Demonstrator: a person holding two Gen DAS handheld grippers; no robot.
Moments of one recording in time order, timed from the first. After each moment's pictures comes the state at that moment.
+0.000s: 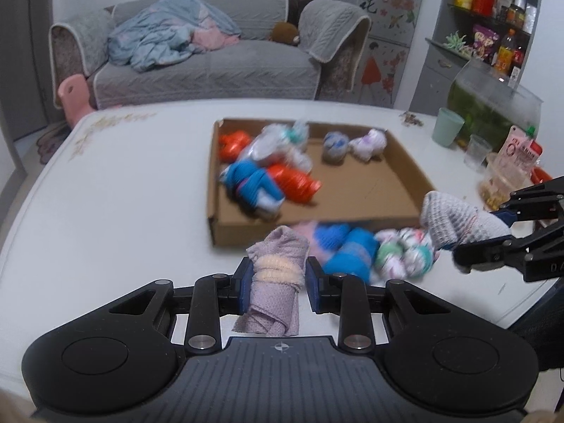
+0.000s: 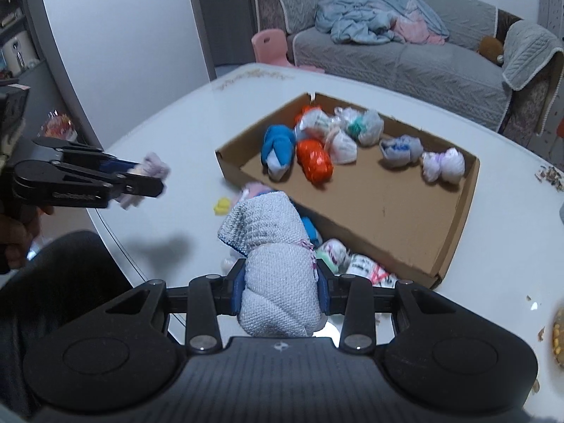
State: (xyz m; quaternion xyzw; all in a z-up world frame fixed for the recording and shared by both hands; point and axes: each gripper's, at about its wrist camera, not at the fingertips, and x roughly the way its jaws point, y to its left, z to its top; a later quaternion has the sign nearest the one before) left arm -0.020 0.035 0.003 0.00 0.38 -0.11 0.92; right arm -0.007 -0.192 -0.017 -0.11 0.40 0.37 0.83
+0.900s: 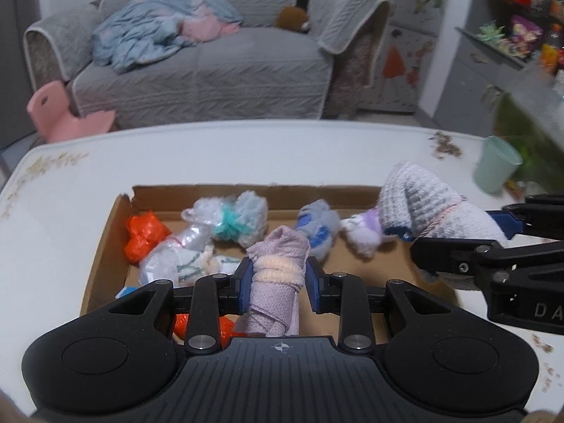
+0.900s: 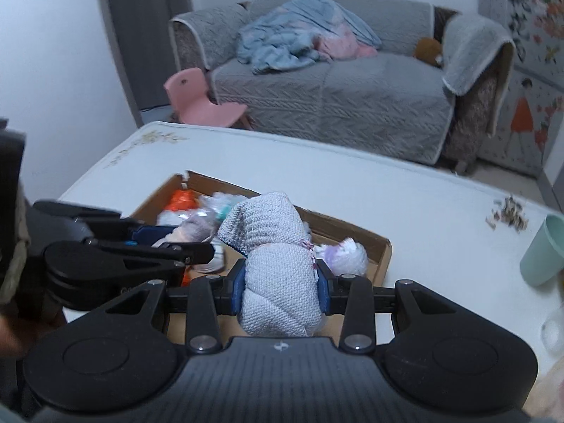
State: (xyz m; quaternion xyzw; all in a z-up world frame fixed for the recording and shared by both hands) left arm 0.178 -0.081 -0.029 0.01 0.42 -0.06 0.91; right arm 0.172 -0.207 -0.033 -0.05 0.40 0.27 0.88
